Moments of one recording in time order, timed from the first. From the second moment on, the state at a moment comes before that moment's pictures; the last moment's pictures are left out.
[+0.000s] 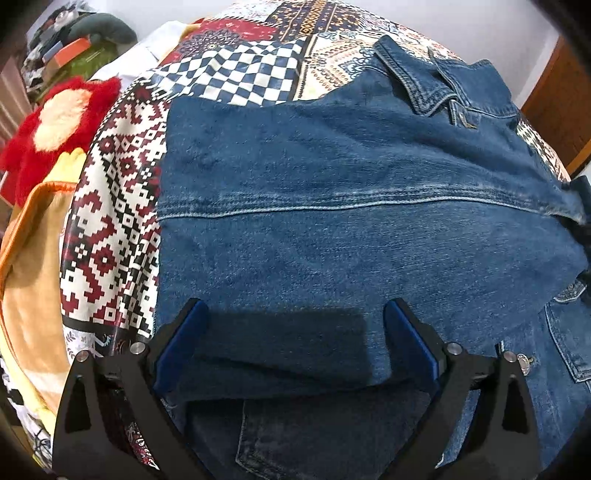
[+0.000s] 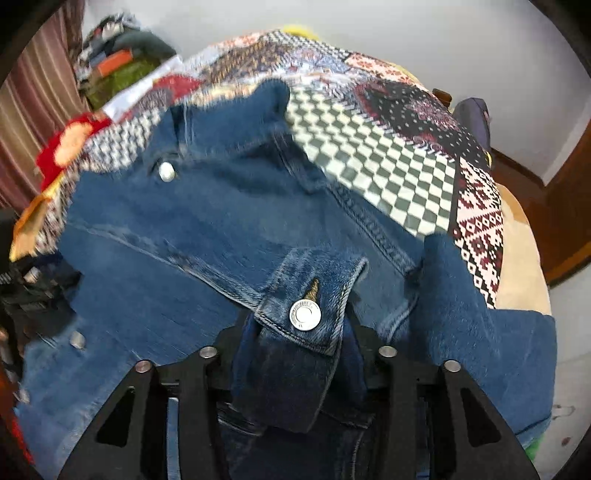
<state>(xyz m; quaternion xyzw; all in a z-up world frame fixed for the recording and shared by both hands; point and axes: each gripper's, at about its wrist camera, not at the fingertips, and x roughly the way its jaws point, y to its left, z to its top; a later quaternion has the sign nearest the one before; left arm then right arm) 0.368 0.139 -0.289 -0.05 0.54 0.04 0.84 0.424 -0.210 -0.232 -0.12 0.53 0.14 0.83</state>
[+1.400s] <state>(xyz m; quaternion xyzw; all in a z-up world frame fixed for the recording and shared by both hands) 0.417 -0.050 -0.208 0.01 0.51 -0.13 0.85 0.347 -0.504 -0.205 0.22 0.51 -0.02 0.83</state>
